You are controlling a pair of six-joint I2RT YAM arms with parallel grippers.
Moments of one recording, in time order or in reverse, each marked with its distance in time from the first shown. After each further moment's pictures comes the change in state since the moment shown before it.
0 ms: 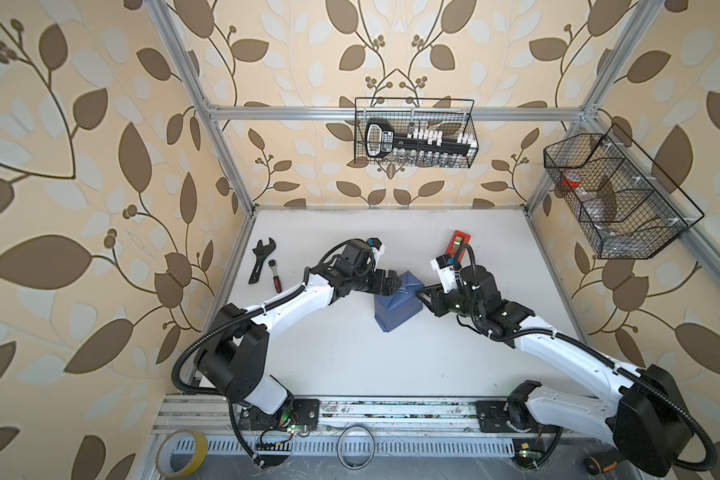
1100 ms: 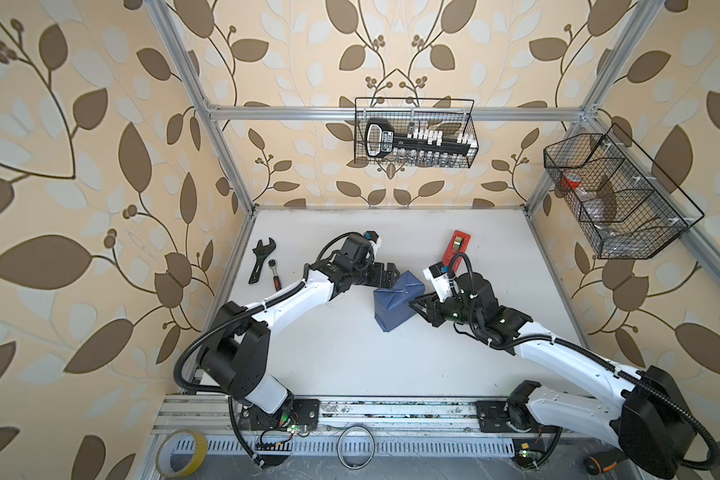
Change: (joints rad) left arm 0.033 -0.058 -0.011 0.035 -0.064 -0.024; right arm 0.093 0.007 -0.048 0.049 -0.062 -0.009
